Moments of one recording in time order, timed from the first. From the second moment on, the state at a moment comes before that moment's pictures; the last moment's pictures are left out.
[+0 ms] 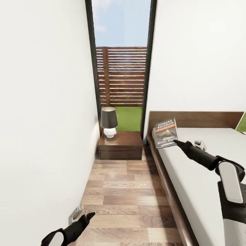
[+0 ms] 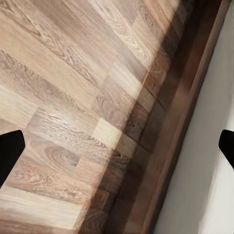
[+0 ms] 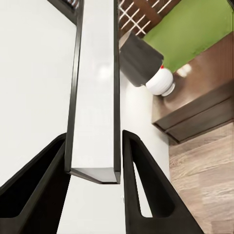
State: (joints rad) left arm -0.22 0.05 0.02 -0.85 0.86 0.46 -0.09; right arm -0.56 -0.15 -0.33 -1.53 -0.96 0.92 0.04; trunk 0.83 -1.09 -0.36
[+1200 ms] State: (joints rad) left arm -0.22 0.05 0.02 -0.85 0.86 0.46 -0.08; right arm -0.63 -0.15 -0.20 -1.17 -0.93 0.95 0.30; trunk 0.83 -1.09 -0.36
